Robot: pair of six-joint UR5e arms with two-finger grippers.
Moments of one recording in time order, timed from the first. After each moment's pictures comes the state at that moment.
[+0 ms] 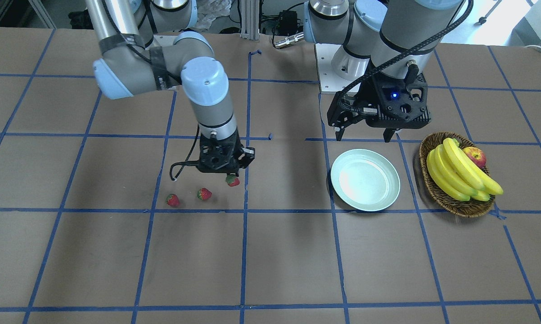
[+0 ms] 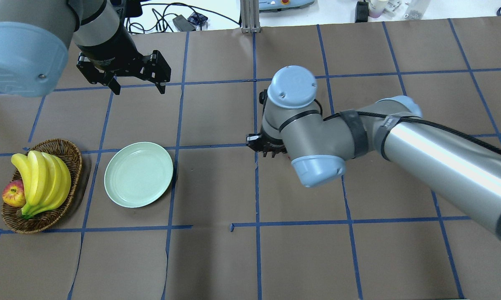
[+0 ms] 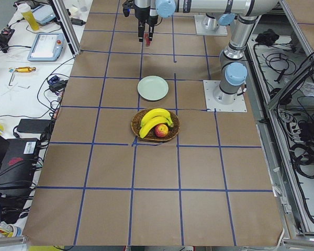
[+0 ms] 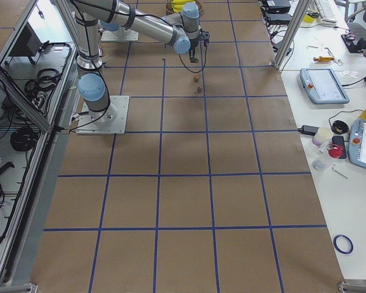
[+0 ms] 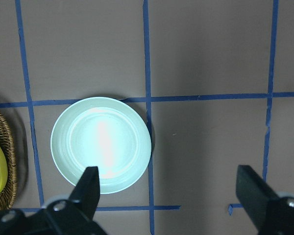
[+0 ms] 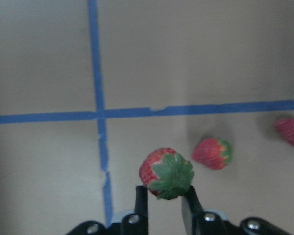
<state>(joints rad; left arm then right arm) -1.62 -1.63 -1.56 -1.45 1.59 -0.03 1.96 -1.26 1.90 -2.31 -1.48 0.46</state>
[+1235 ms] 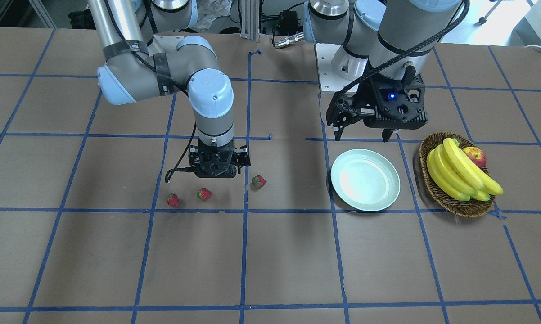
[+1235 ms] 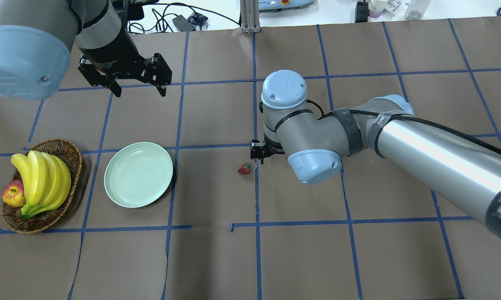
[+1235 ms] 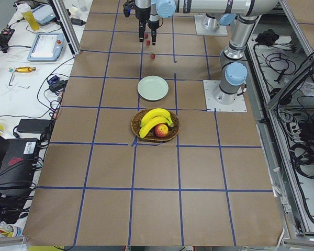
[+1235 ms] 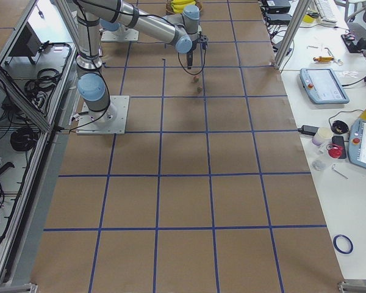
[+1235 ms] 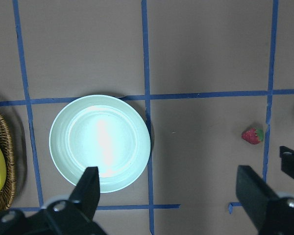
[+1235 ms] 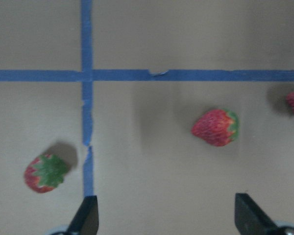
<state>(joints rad) -1.62 -1.63 -1.57 -1.45 1.59 -0.03 1.89 -1.26 1.89 -2.19 -1.61 0.30</state>
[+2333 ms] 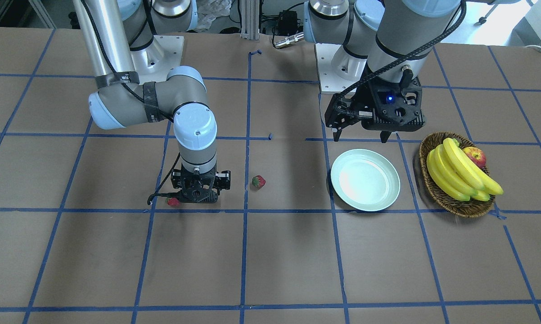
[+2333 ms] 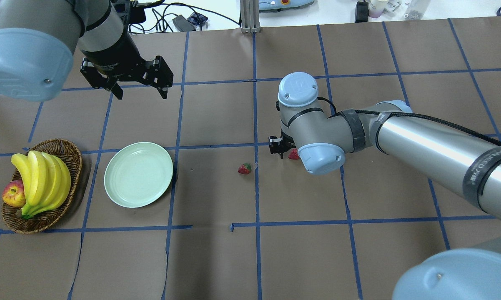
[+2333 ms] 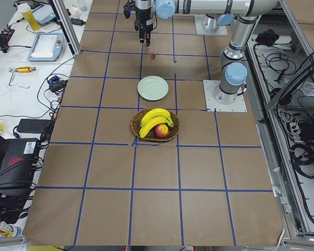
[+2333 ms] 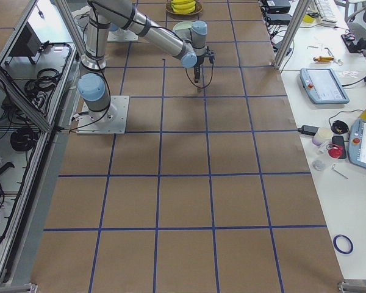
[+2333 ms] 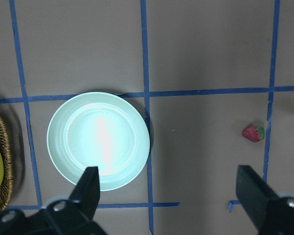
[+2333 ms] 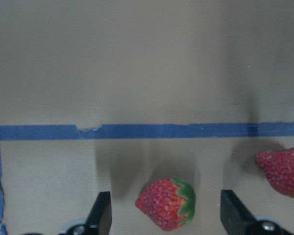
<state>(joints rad) -1.62 -1.63 -1.57 -1.45 1.59 -0.03 1.84 -1.14 1.89 -2.32 -1.64 0.26</state>
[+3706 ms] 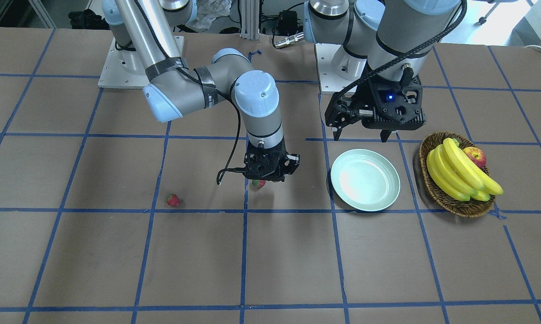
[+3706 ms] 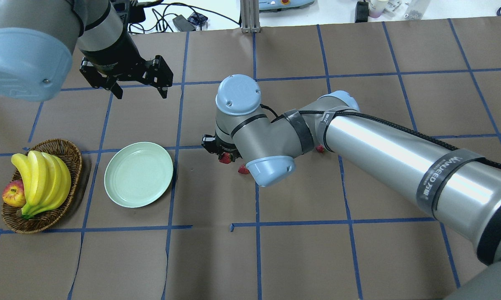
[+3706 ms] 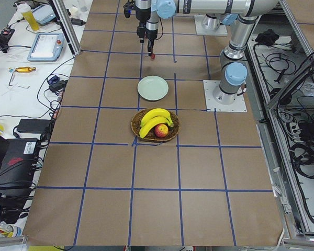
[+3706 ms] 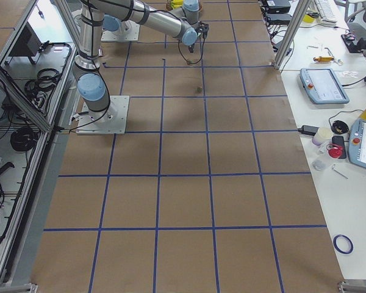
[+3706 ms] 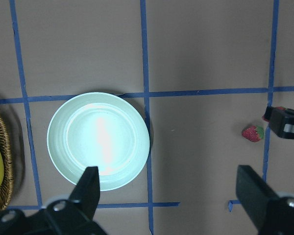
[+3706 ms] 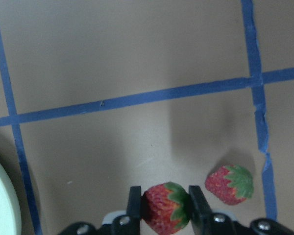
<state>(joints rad) -1.62 -1.63 -1.57 -1.45 1.59 -0.03 2.07 -1.11 1.75 -2.34 -1.44 0.66</state>
